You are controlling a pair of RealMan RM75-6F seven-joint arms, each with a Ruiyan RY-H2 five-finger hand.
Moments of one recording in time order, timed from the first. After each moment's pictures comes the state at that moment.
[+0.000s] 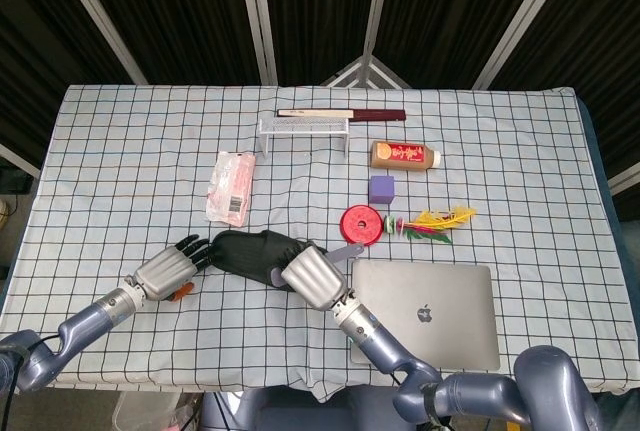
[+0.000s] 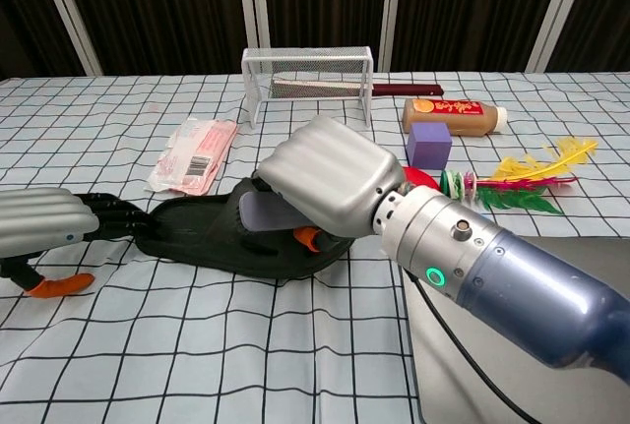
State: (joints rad) left arm -0.70 -1.42 0.20 -1.19 1.67 0.83 -0.05; right arm 0.80 -1.93 0.15 -1.32 -1.44 1.11 -0.83
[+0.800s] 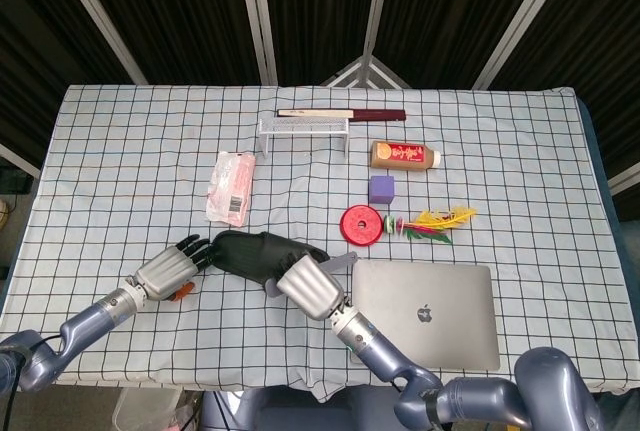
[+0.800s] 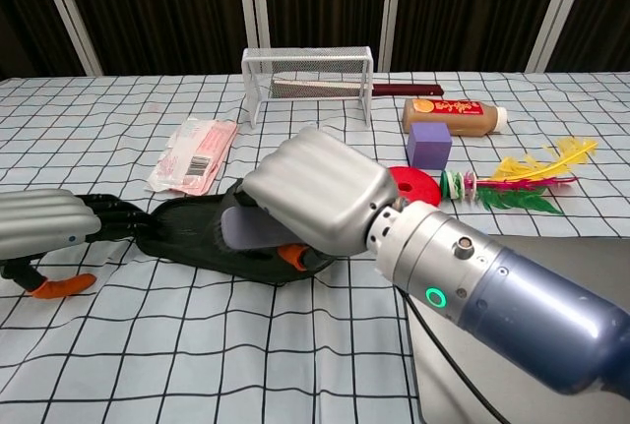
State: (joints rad) left arm -0.70 -1.43 0.20 -1.19 1.66 0.82 -0.04; right arm 0.79 -1.93 0.11 -1.37 -1.49 1.12 -0.80
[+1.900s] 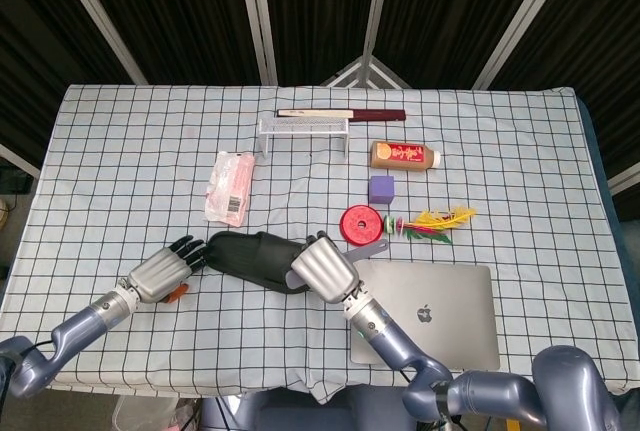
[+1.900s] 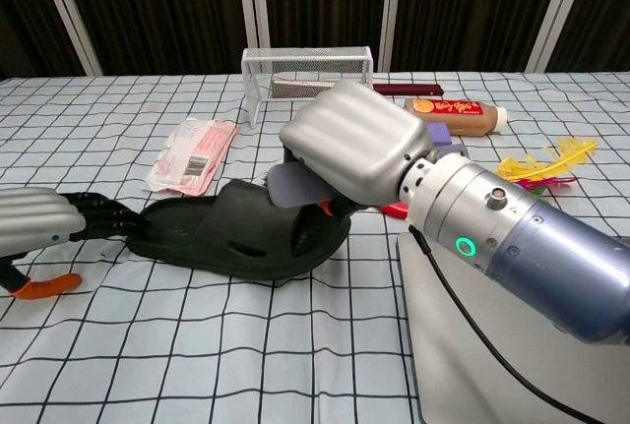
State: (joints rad) left arm -0.67 -1.38 0.20 -1.22 1.64 0.85 -0.01; right arm 0.77 -1.84 0.16 -1.42 -1.47 1.15 -0.88
